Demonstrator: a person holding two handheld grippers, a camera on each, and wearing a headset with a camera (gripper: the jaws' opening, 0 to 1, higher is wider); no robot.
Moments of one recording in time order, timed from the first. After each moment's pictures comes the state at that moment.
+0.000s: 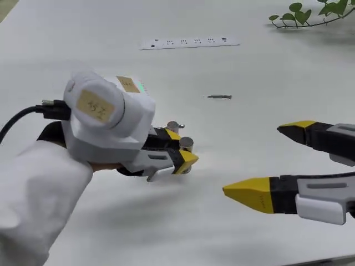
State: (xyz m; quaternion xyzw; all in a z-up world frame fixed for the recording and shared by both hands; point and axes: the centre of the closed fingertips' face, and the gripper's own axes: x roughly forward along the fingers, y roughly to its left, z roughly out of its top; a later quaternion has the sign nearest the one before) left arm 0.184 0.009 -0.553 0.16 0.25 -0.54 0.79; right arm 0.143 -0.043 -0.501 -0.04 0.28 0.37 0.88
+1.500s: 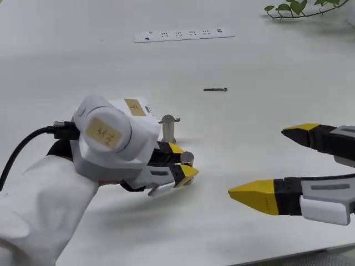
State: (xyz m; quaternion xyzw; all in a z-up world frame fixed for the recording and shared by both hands) left arm 0.167 0.008 -0.569 0.16 0.25 -0.56 0.77; right arm 0.134 -0.054 -0.515 -0.03 0.30 0.36 0.88
